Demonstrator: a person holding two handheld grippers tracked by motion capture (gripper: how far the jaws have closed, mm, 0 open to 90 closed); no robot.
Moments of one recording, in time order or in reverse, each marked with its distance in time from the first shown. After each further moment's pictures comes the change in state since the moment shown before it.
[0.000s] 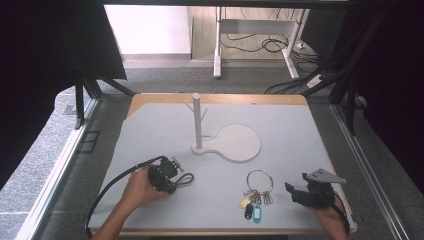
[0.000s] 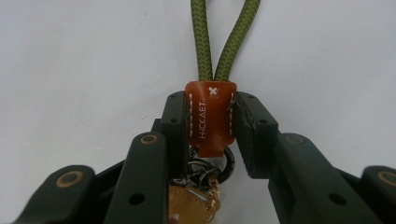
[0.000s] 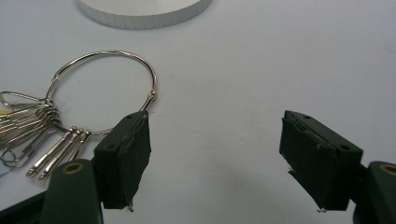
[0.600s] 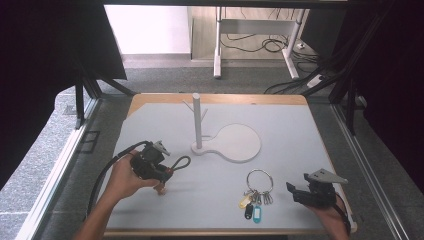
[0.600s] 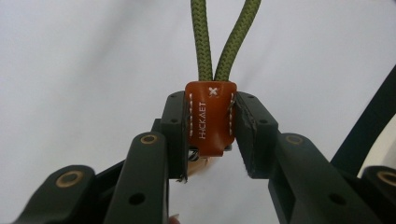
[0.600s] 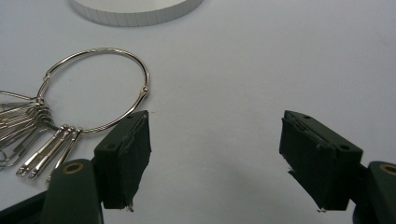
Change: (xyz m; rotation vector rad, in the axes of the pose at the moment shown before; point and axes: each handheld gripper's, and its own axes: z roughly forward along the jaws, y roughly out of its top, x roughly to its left) left arm 0.016 -0.009 -0.072 -0.200 -0.051 -0.023; right arm -0.004 -0.003 0.000 0.006 -0.008 0.016
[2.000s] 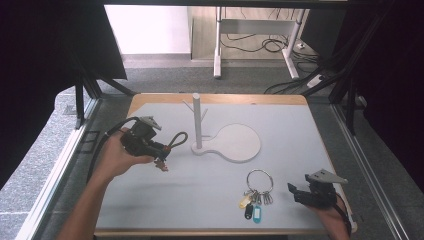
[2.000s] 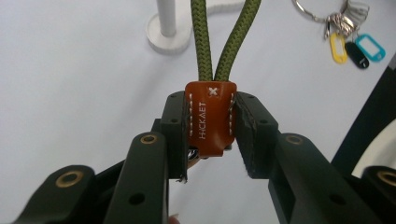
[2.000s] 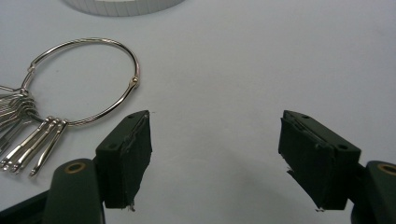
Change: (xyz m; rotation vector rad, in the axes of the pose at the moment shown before) left arm 0.030 0.027 -0.046 -0.127 -0.013 -0.026; right arm -0.004 -0.004 0.002 0.021 -0.015 0.003
